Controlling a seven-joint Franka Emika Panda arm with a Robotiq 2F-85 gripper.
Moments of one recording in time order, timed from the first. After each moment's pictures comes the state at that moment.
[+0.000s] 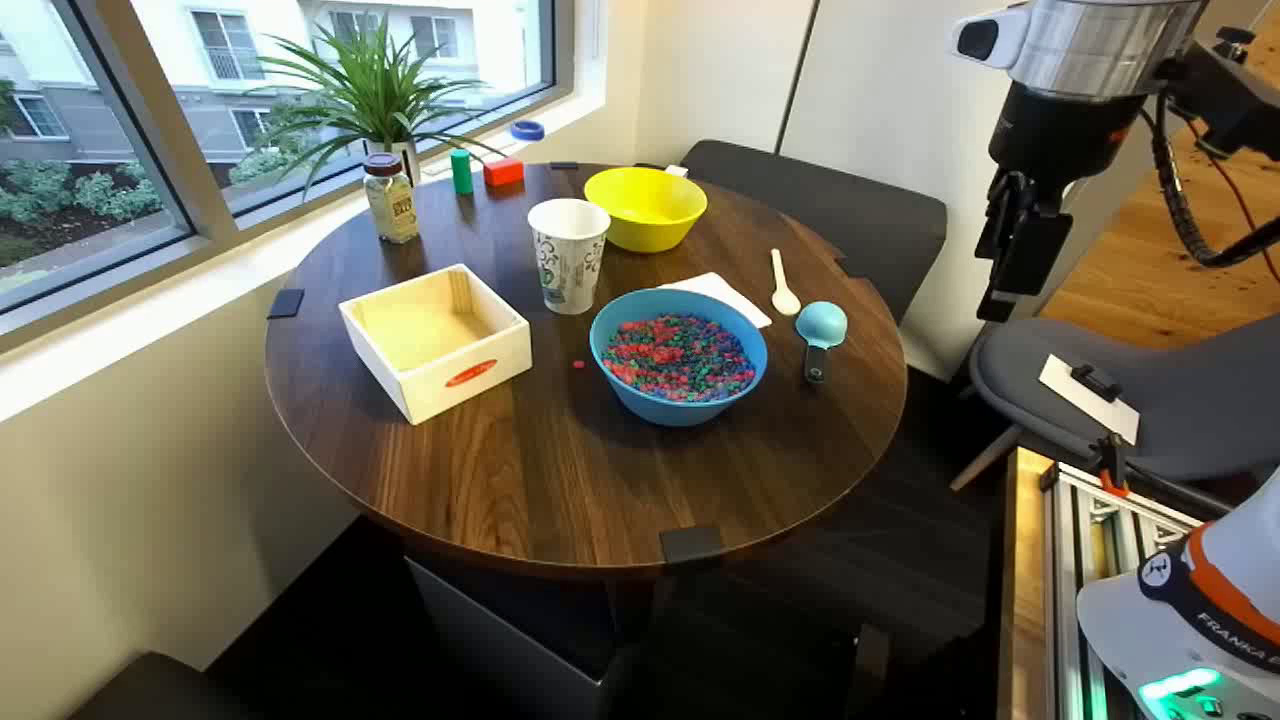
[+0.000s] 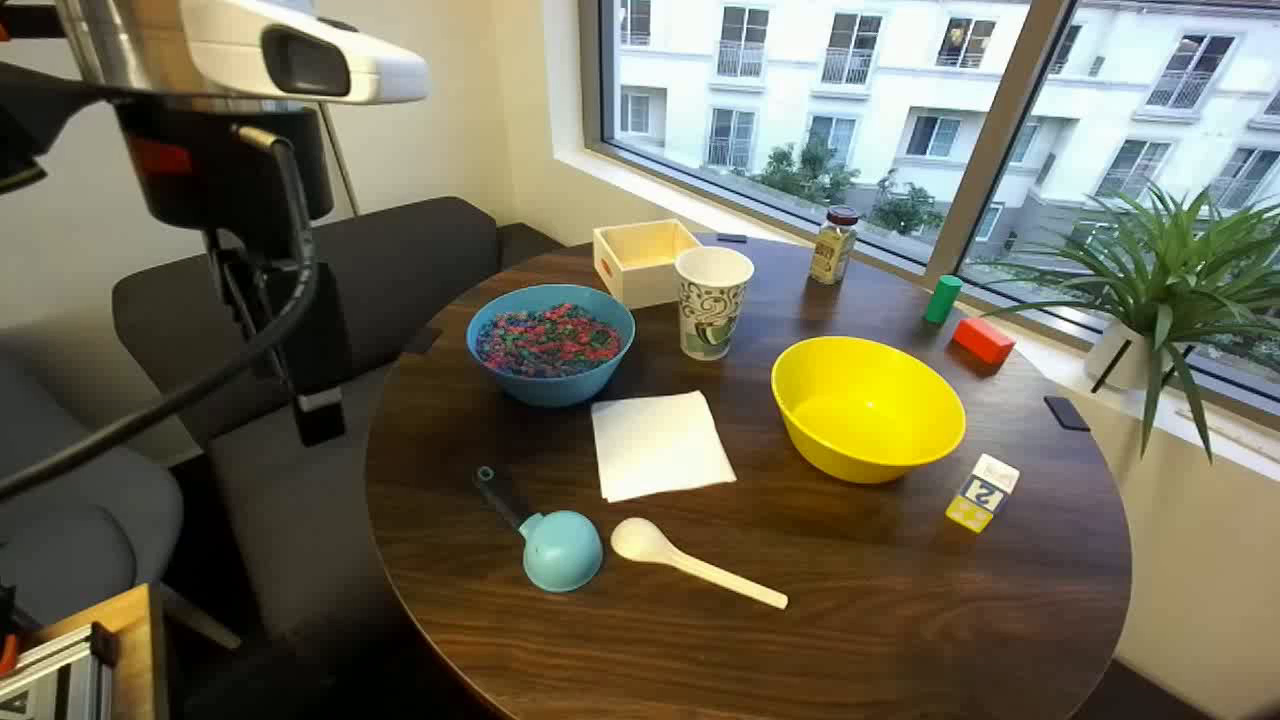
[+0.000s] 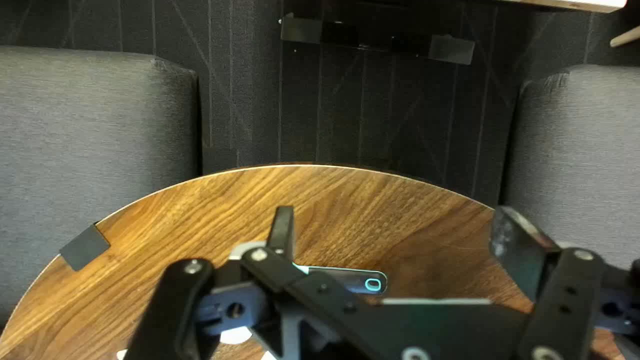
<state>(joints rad) 0.04 -0.57 0.09 -2.38 -0.08 1.67 -0.03</state>
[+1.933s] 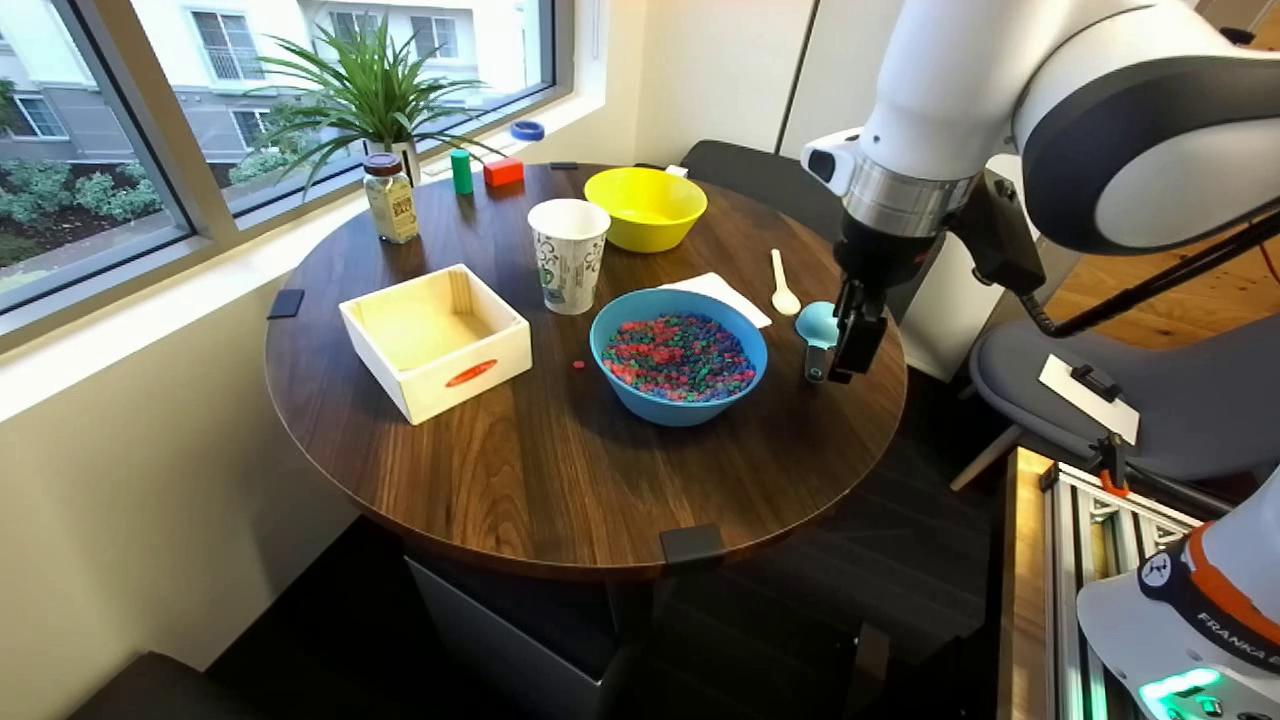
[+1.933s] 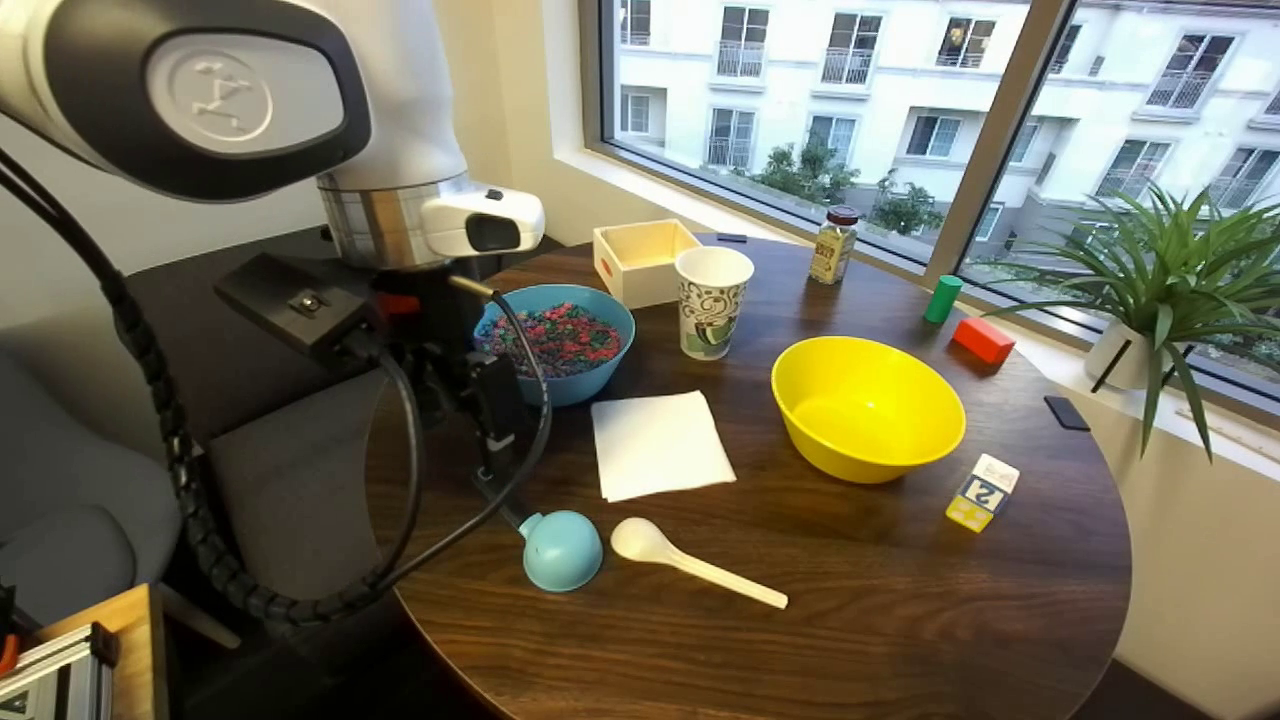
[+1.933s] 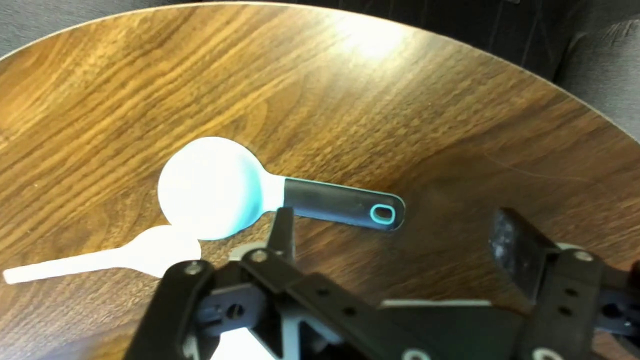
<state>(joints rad) 0.07 -0.29 0.10 -2.44 -0.17 2.11 -0.03</state>
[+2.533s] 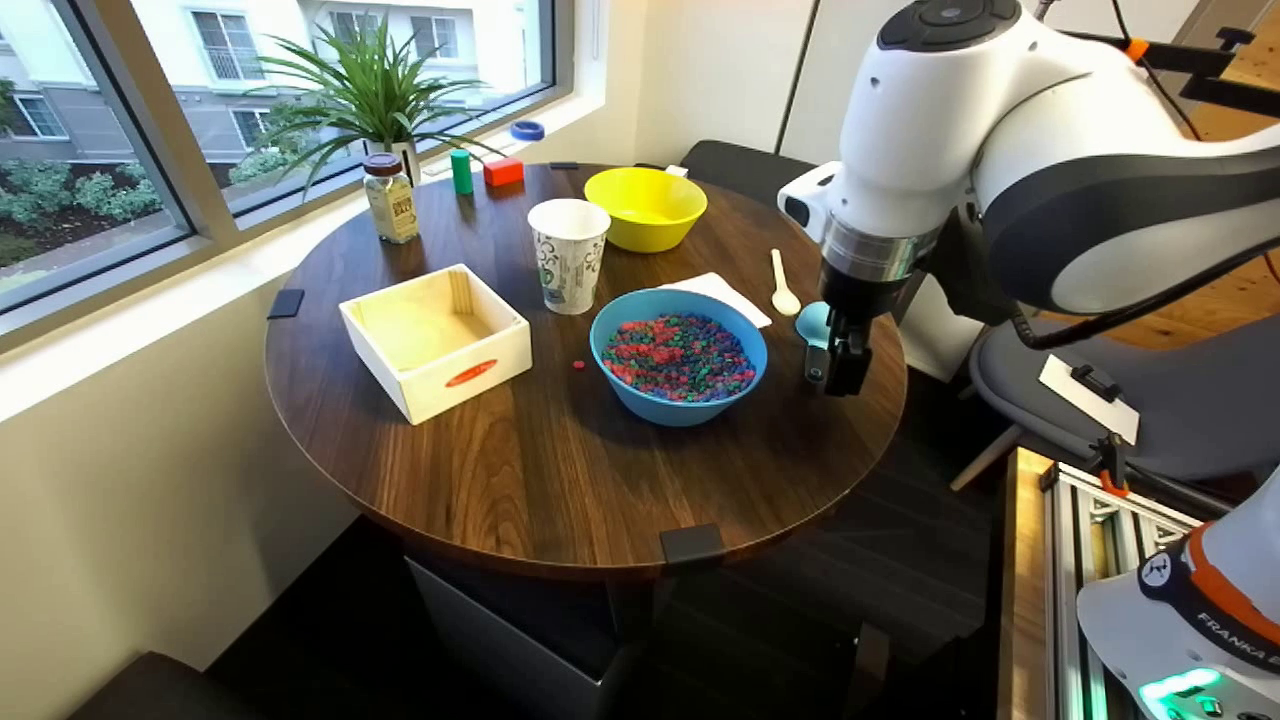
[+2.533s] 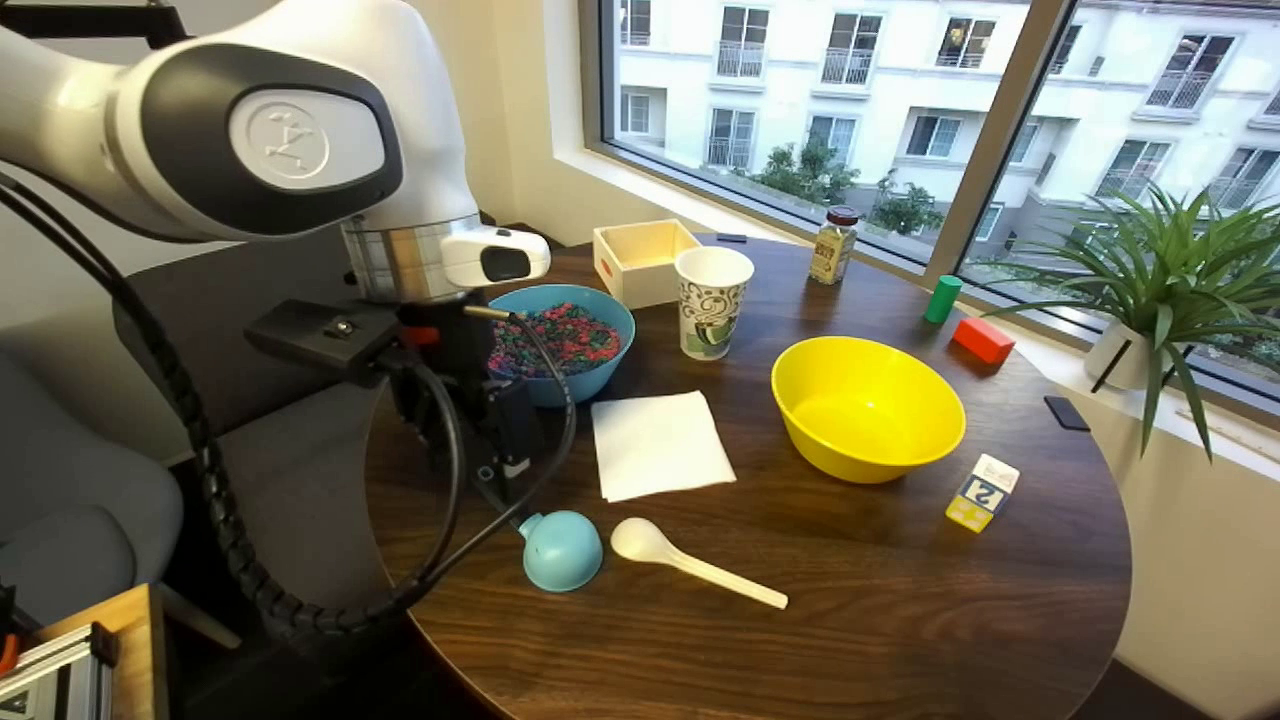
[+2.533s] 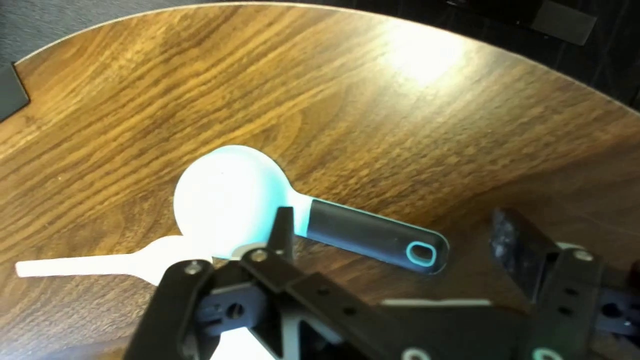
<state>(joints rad) 0.07 -0.21 0.13 -2.44 -0.33 2.11 0.03</state>
